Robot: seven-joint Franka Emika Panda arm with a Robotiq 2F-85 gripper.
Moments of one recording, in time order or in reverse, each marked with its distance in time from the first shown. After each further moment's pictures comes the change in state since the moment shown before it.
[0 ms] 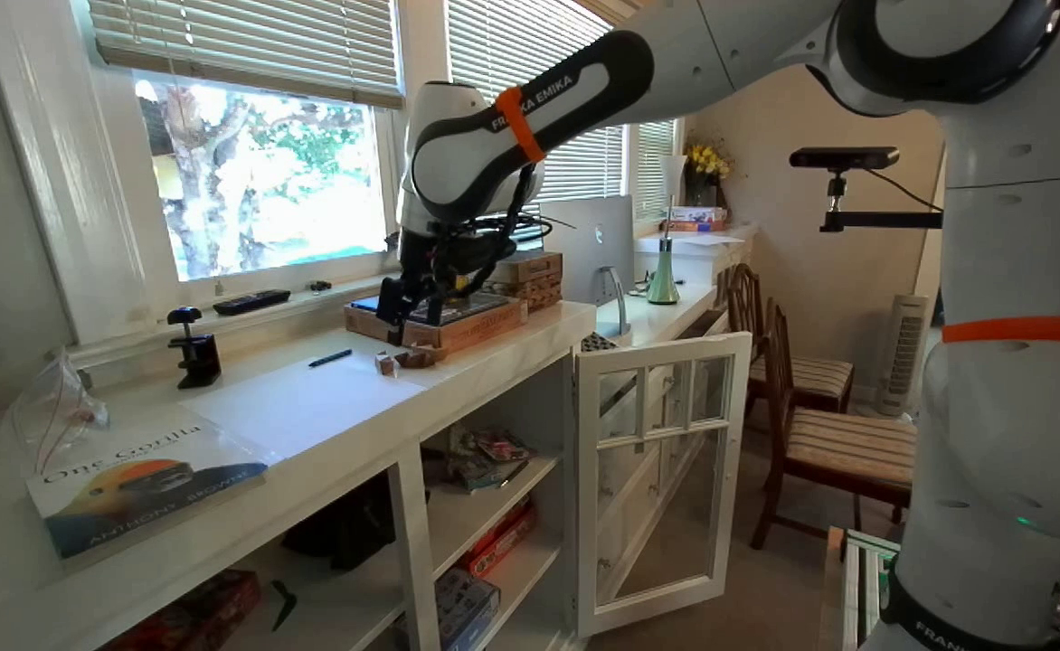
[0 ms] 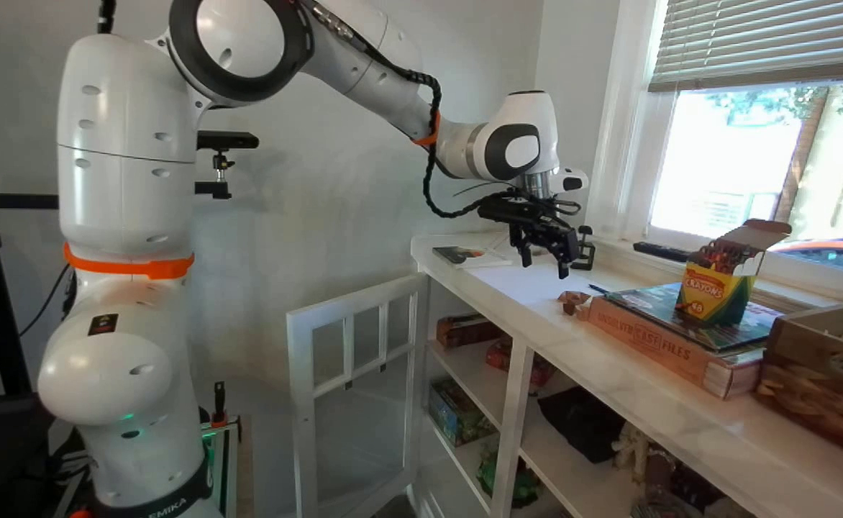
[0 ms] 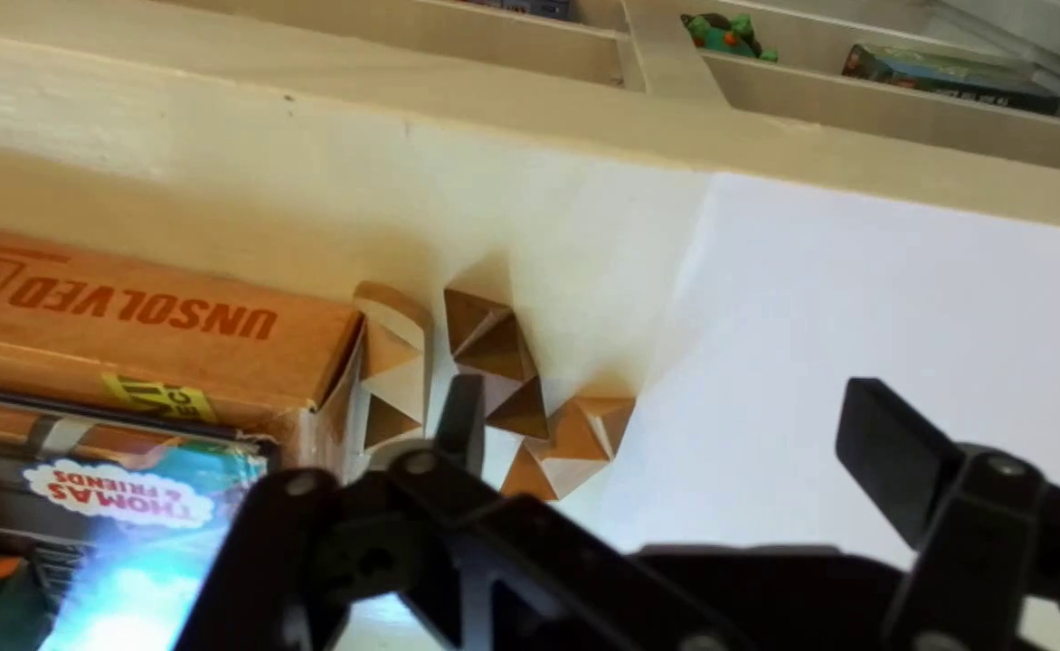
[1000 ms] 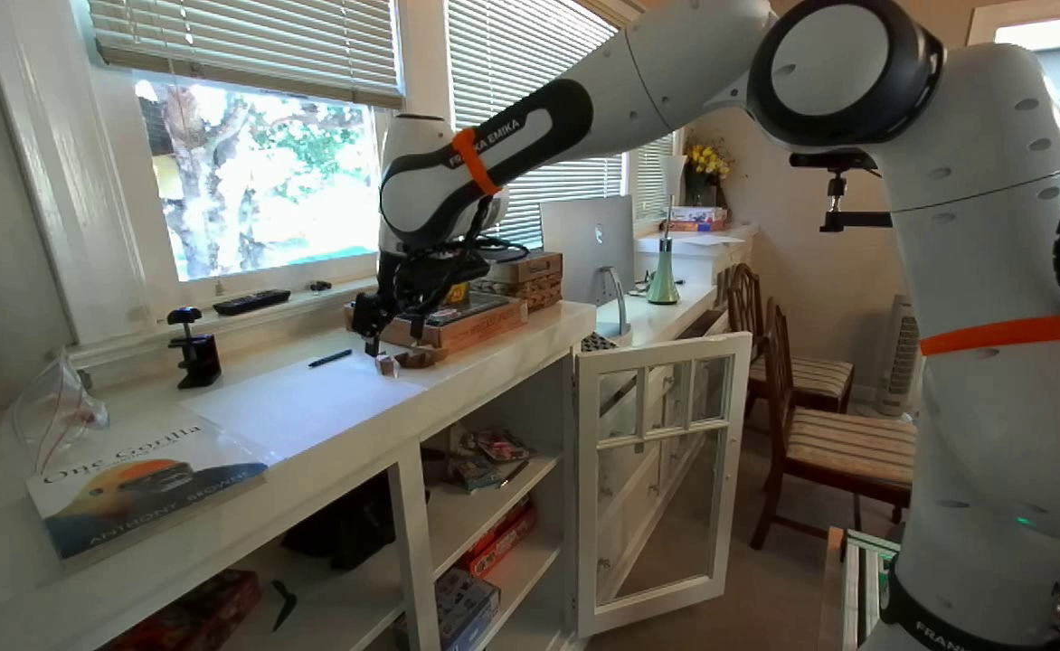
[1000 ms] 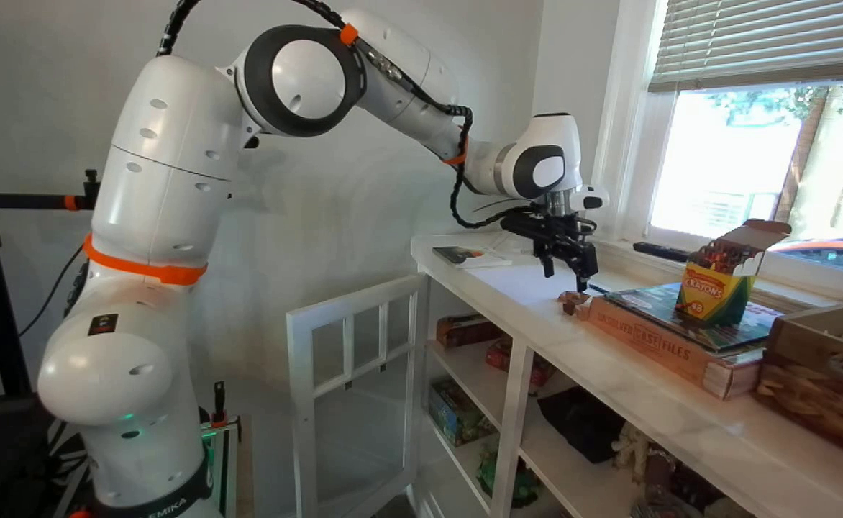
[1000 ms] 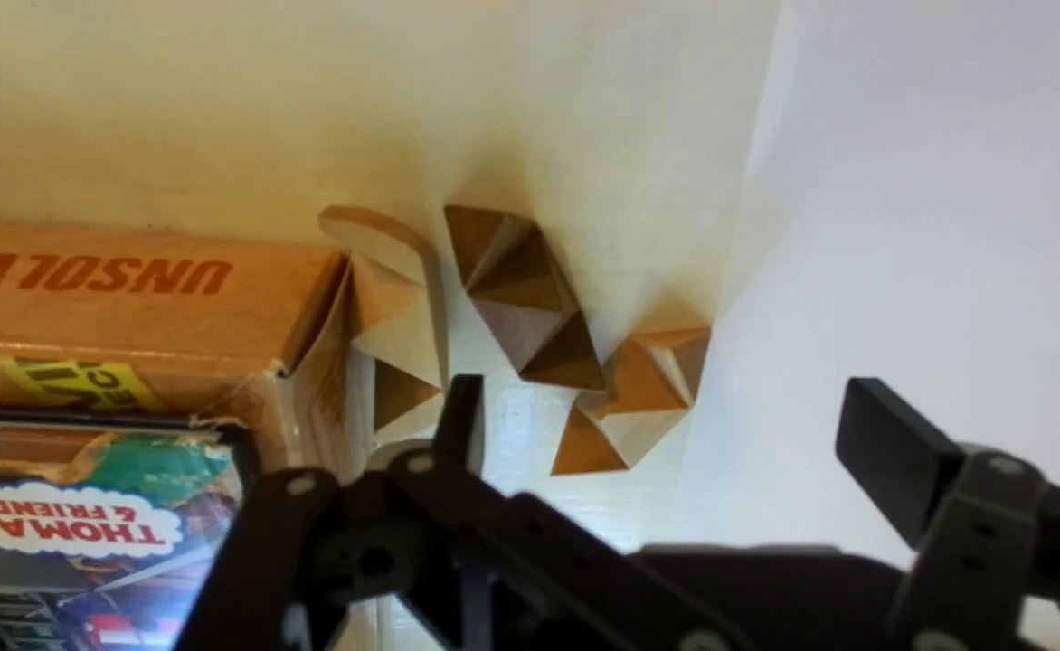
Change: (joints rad) arm -0.001 0.192 -0.013 0.194 -0.009 -0.006 0.133
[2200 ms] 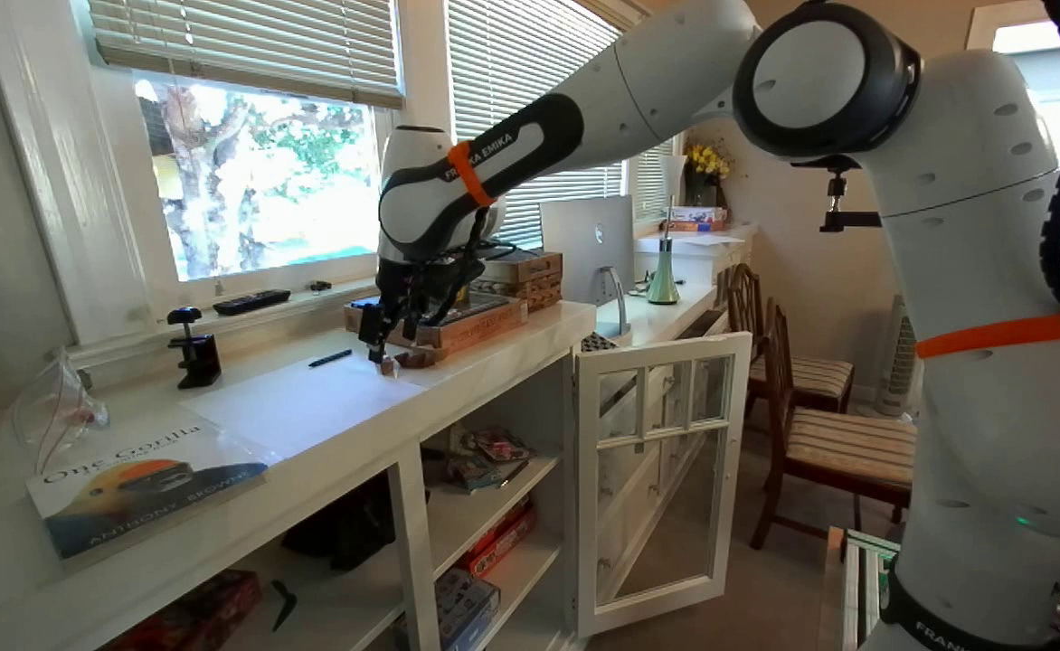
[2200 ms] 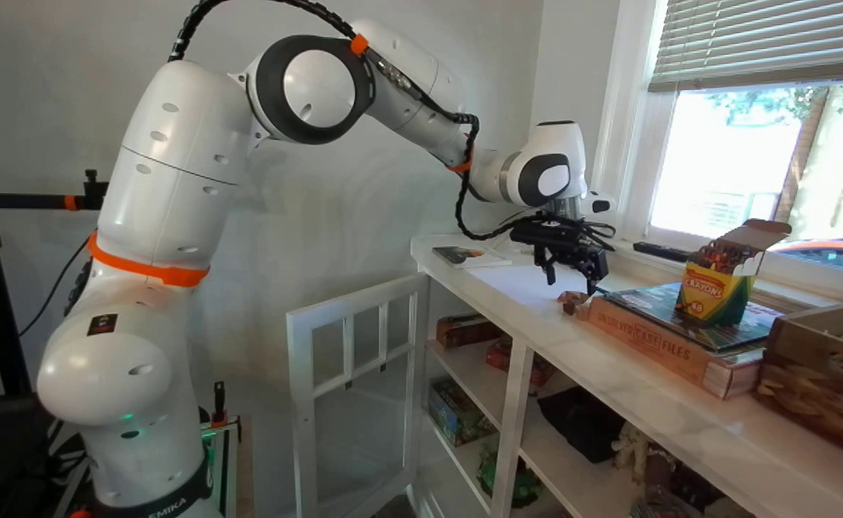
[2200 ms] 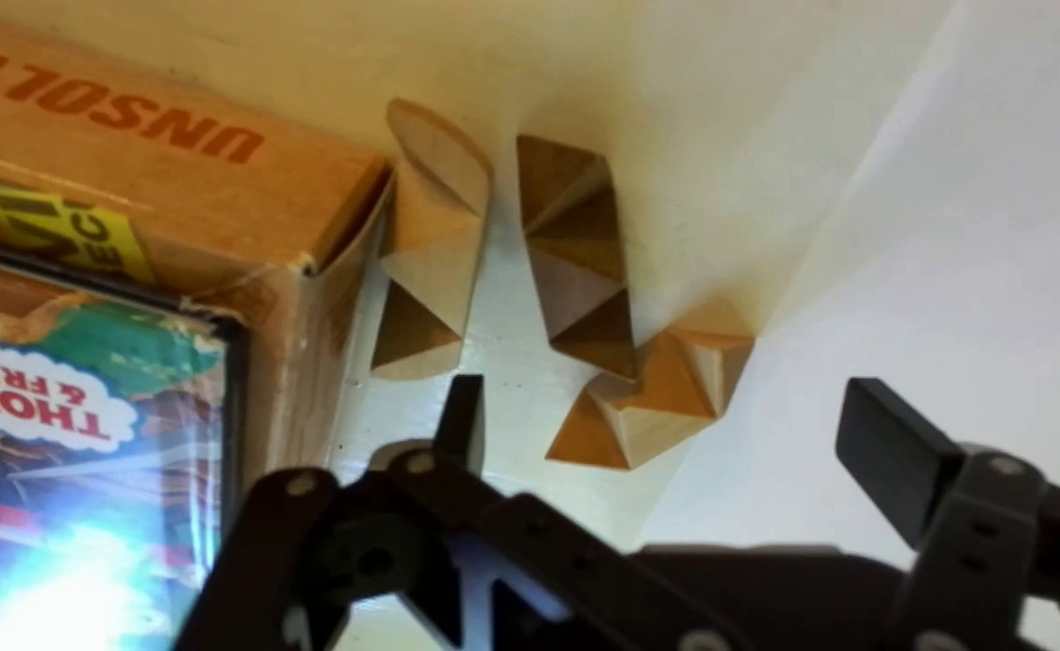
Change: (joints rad) arm -0.005 0.039 -0.004 0.022 -0.001 0.031 -0.253
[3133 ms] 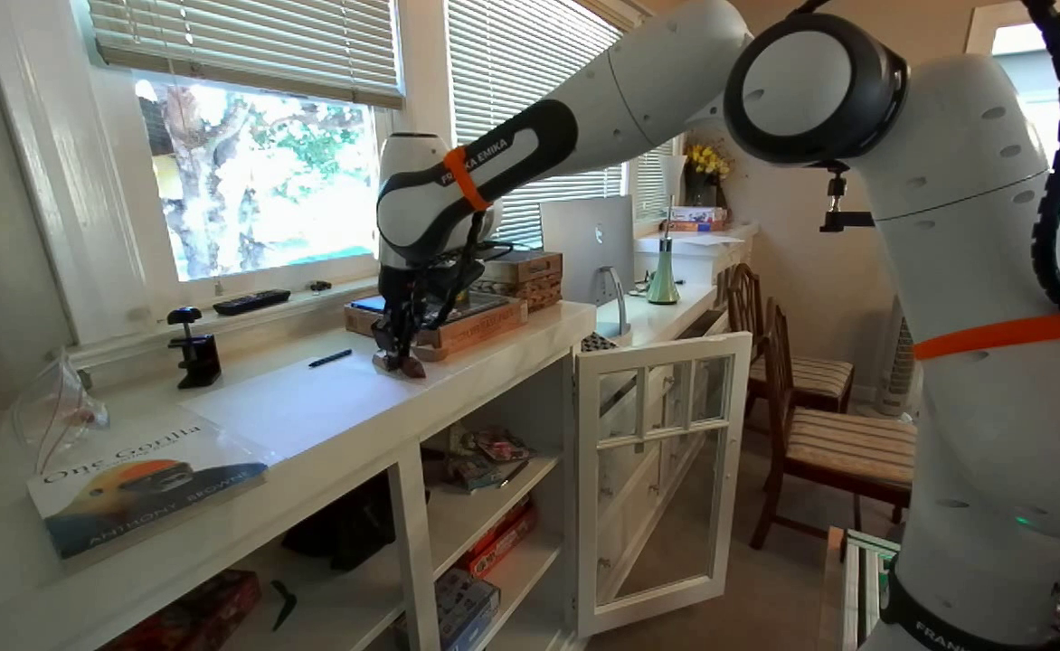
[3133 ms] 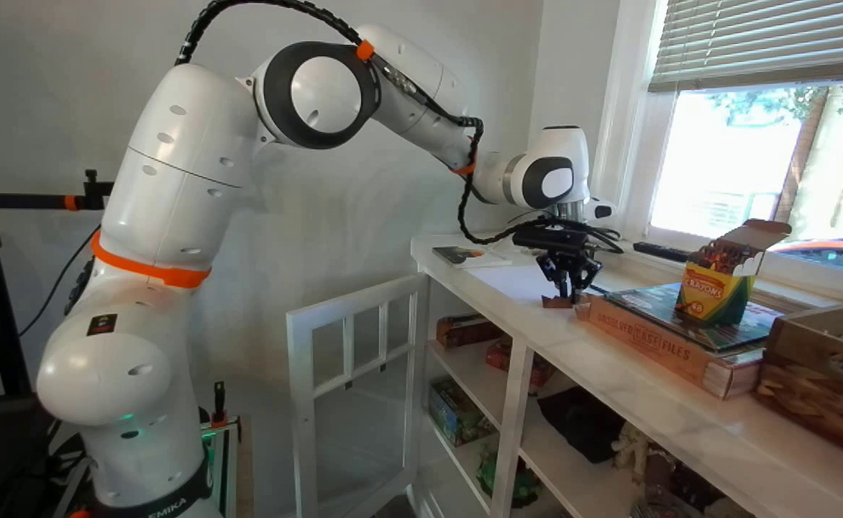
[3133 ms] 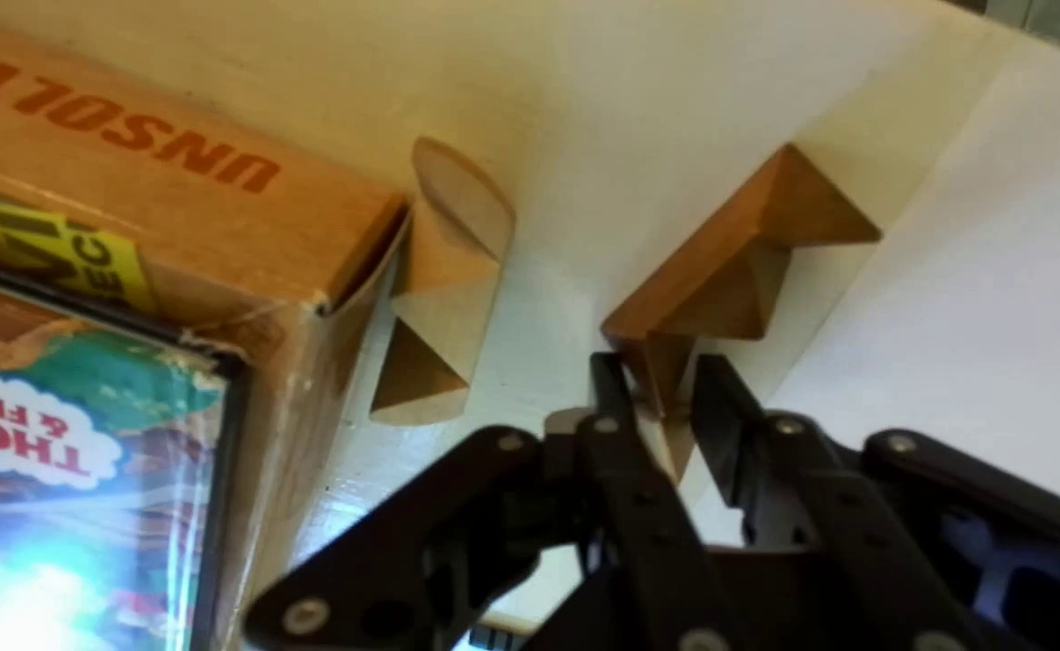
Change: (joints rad) arm -0.002 0.025 -0.002 0.029 -0.007 -0.064 -0.060
